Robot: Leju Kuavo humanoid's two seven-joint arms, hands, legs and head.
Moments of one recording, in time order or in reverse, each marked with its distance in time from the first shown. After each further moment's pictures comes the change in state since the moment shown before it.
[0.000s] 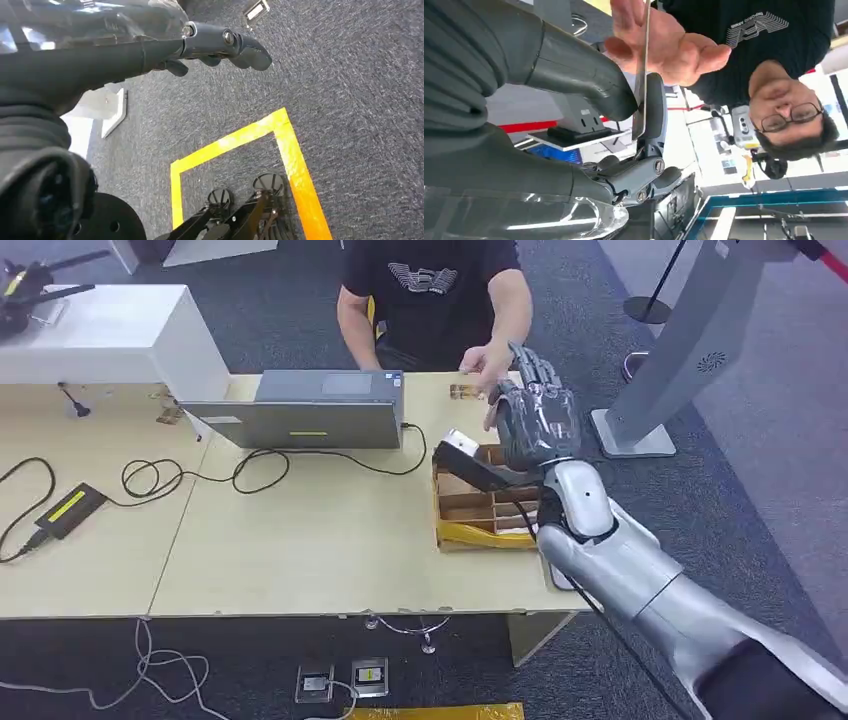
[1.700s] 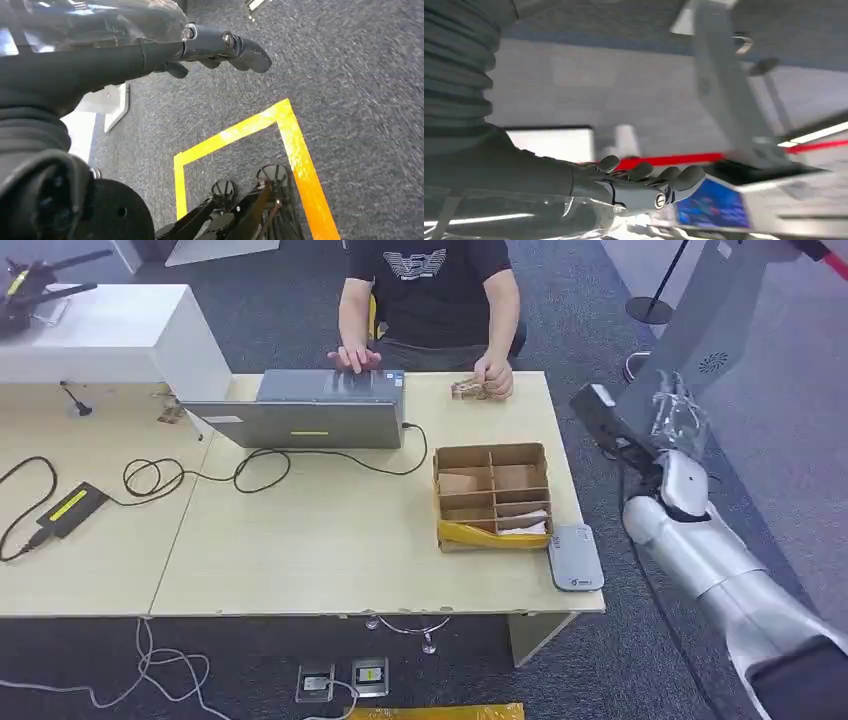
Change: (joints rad) left arm -0.009 -0.011 -0.002 0.000 0.026 -0.014 -0.002; right arm -0.003 -0.183 -0.199 0.213 -0.217 0.095 0.275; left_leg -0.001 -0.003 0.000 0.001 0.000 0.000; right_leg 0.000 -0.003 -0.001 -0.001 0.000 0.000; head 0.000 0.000
